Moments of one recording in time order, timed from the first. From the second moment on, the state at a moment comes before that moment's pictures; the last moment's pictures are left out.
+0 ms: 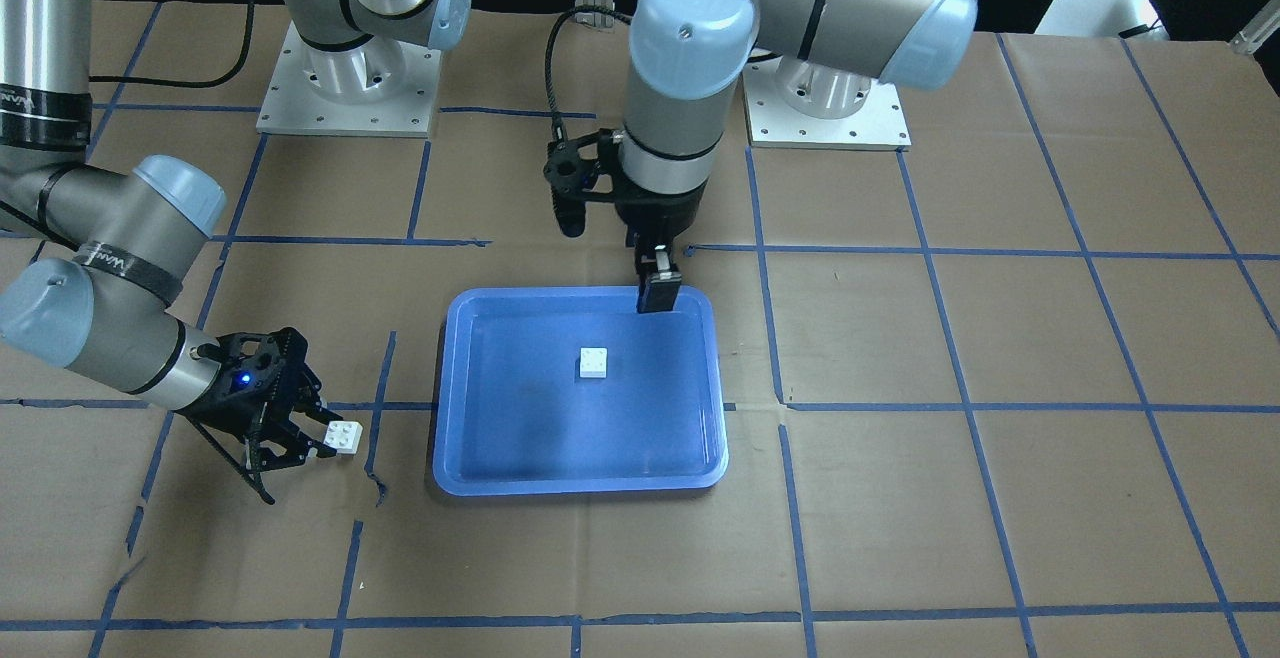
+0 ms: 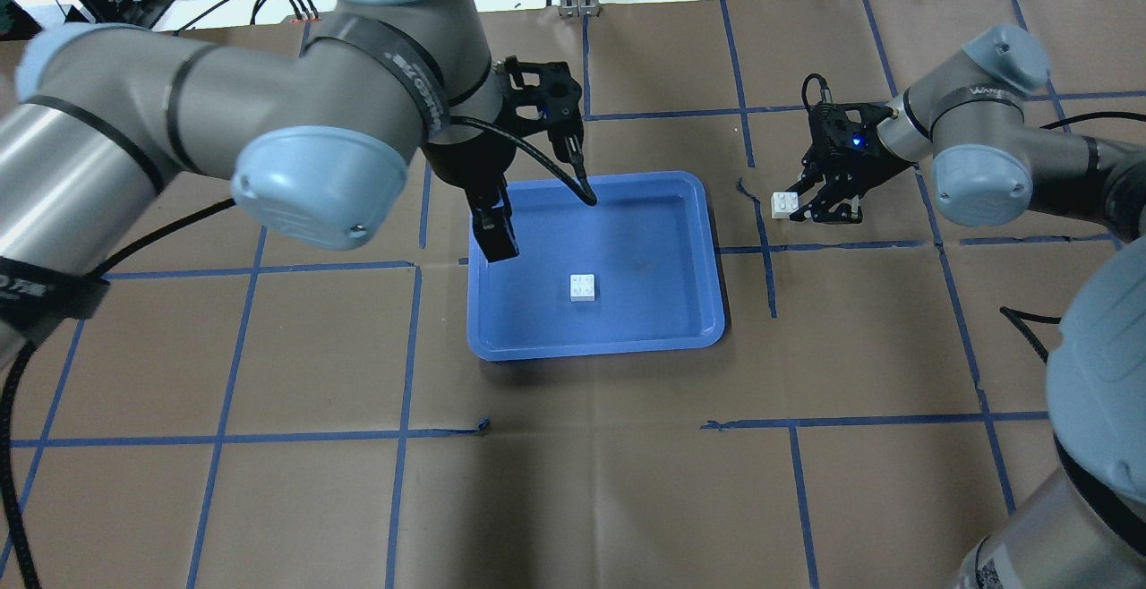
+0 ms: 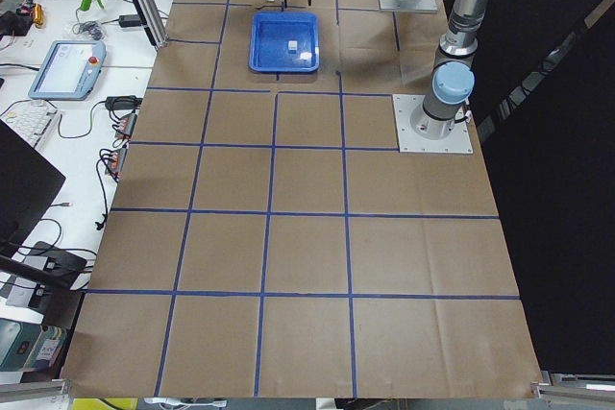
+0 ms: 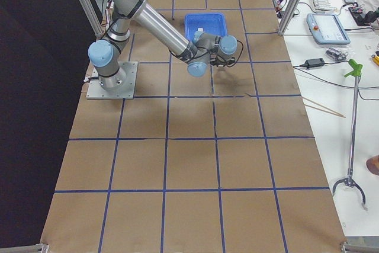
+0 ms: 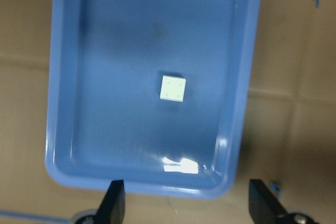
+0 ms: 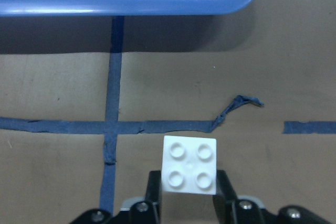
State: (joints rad) left arm -1.83 -1.64 -1.63 -1.43 1.52 1.01; right arm 1.30 -1.12 1.82 -2.22 -1.15 -1.88
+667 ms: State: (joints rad) left arm -1.72 -1.54 -1.62 -1.48 1.54 0.21; right arm 1.39 -1.24 1.82 -2.12 -1.10 -1.84
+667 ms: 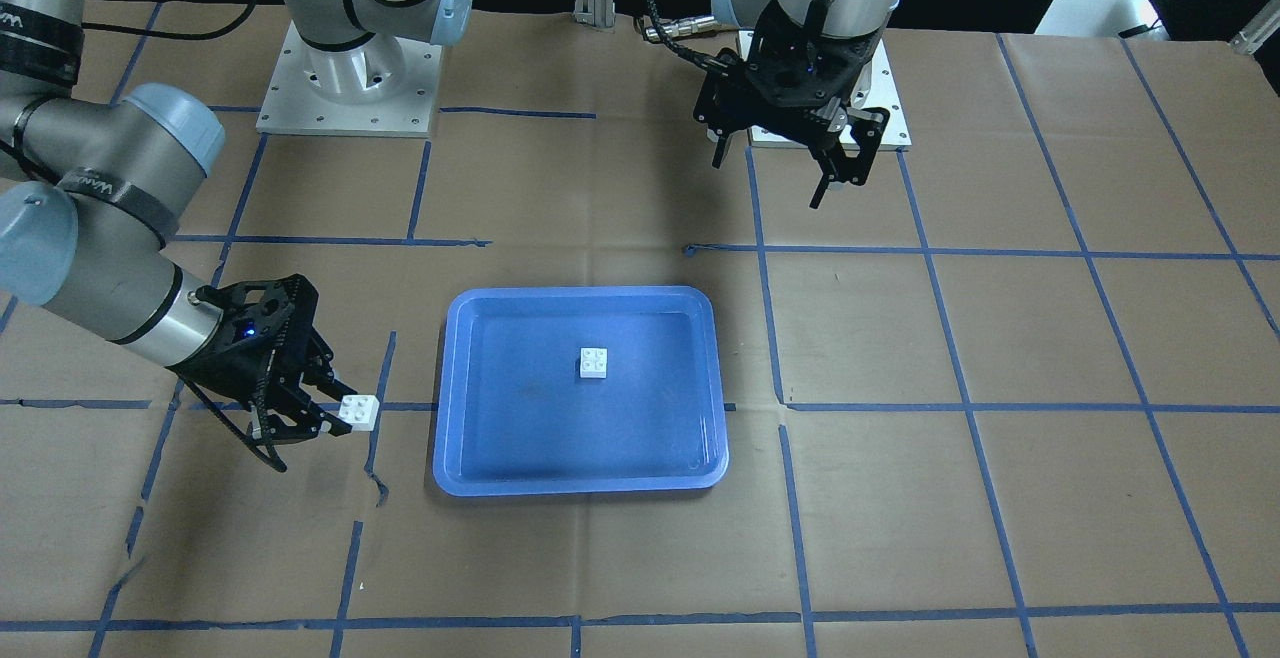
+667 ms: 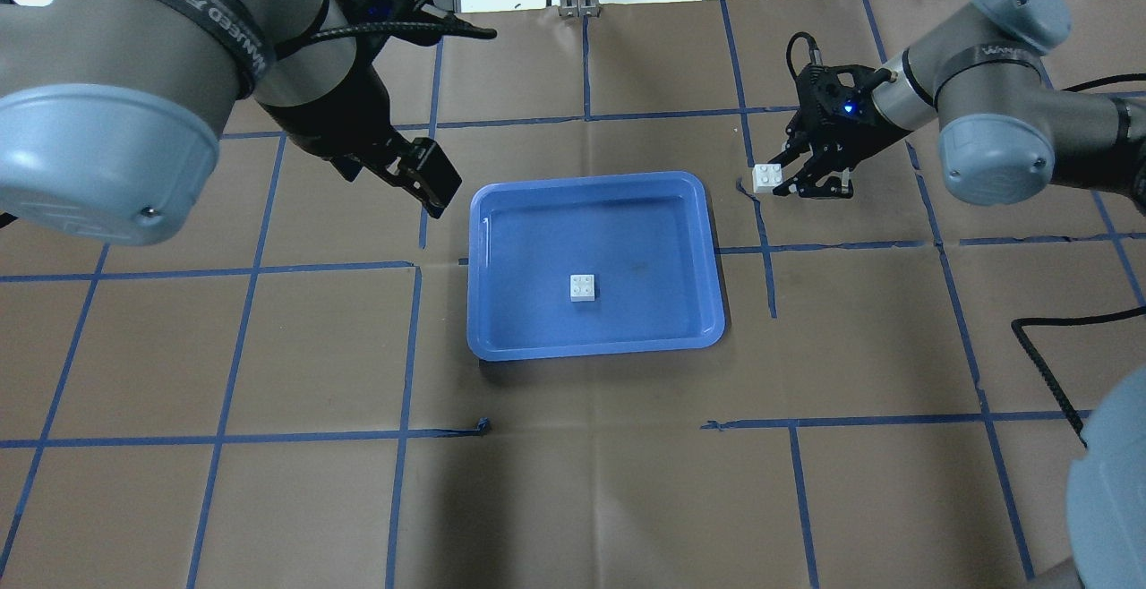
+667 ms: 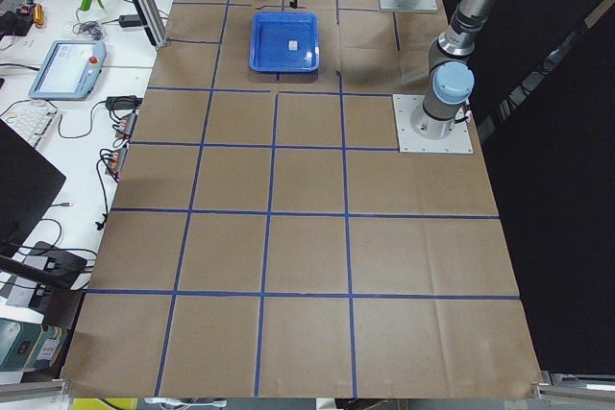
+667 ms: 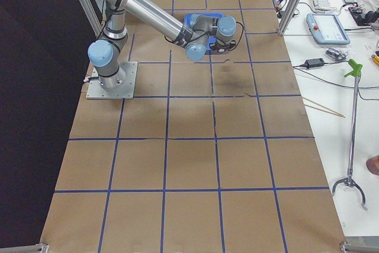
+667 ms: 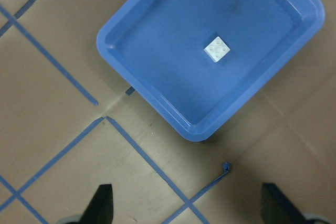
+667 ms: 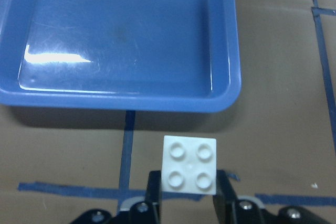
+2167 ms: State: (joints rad) left arm -1.64 -1.48 -1.63 -1.46 1.54 -0.09; right arm 1.66 -1.18 2.07 -2.58 -1.05 -1.52
